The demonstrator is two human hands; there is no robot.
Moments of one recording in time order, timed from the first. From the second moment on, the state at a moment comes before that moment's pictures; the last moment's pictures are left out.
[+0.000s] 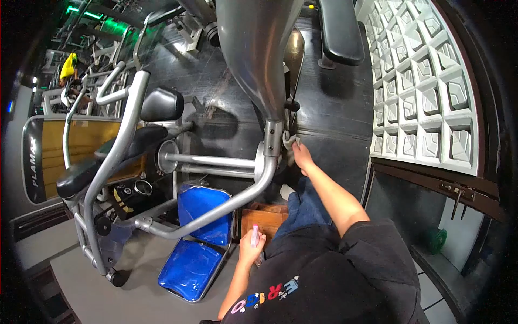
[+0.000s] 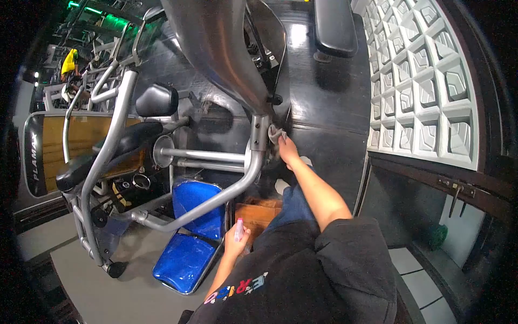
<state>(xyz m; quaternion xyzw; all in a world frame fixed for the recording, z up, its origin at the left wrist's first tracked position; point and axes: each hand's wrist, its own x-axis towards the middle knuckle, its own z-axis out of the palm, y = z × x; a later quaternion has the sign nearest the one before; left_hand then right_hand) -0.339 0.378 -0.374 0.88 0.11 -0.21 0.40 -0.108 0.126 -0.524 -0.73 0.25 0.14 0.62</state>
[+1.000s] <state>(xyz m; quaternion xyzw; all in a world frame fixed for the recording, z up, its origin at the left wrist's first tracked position) -0.322 0.351 -0.352 0.90 0.11 -0.15 0.40 -0.121 0.047 -0.488 -0.70 0.23 0.13 0.66</state>
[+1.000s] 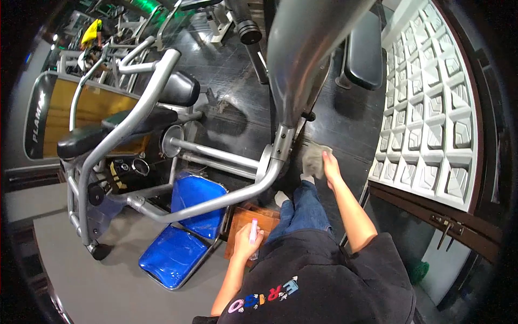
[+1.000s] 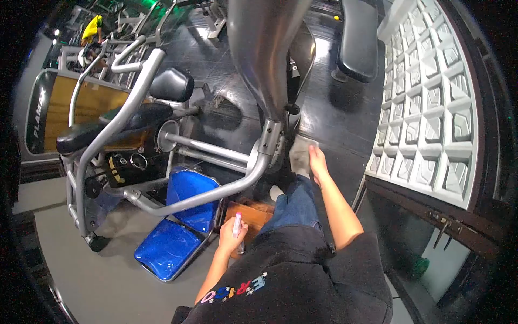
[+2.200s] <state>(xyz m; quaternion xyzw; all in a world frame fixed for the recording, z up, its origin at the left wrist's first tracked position) -0.369 0.350 -0.377 0.85 0.17 -0.13 0.48 0.041 0.233 -0.472 -0.89 -0.34 0.29 -0.04</state>
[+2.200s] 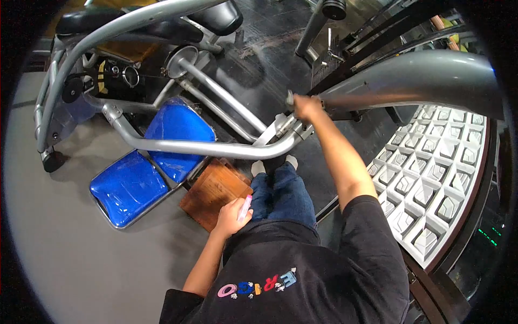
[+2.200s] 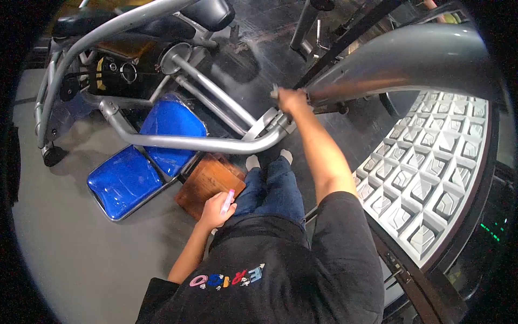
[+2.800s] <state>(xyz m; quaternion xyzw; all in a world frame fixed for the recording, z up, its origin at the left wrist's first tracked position) -0.359 0.364 -0.382 0.85 0.21 -0.10 0.48 -0.083 0.174 -0.440 -0.71 -0.04 0.44 0.55</state>
